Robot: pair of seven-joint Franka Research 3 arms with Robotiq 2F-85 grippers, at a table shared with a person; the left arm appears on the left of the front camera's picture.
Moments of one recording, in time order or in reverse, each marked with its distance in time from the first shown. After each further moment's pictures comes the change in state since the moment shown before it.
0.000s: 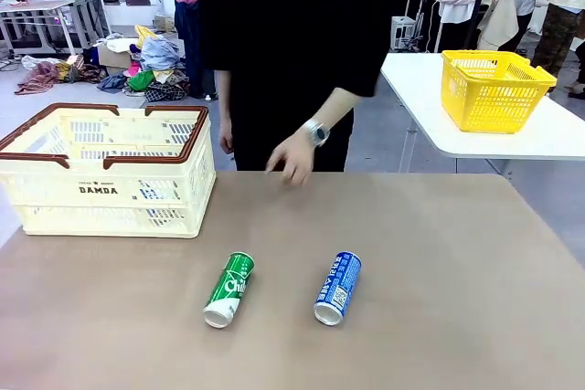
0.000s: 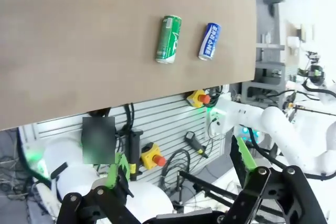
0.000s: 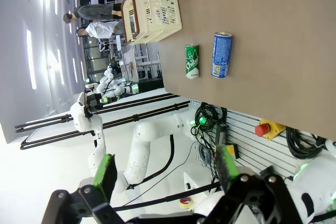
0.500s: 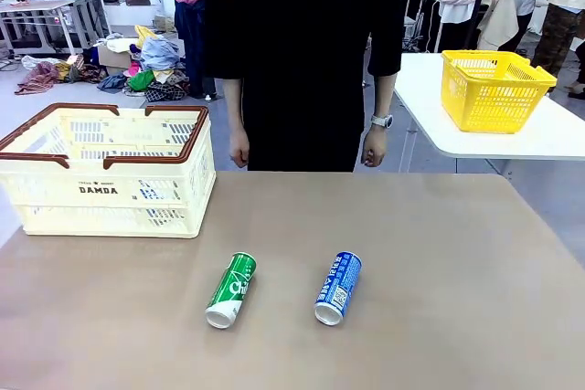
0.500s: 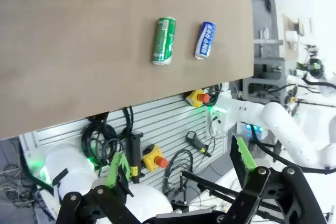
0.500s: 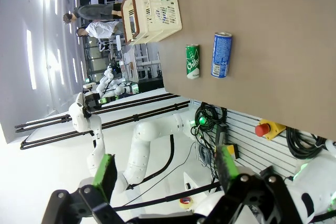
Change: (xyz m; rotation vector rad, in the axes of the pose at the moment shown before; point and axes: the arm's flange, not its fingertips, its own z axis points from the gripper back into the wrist) left arm 0.004 -0.020 -0.003 0.001 0.009 -0.071; right arm 0.000 0.000 0.000 0.000 0.000 0.000
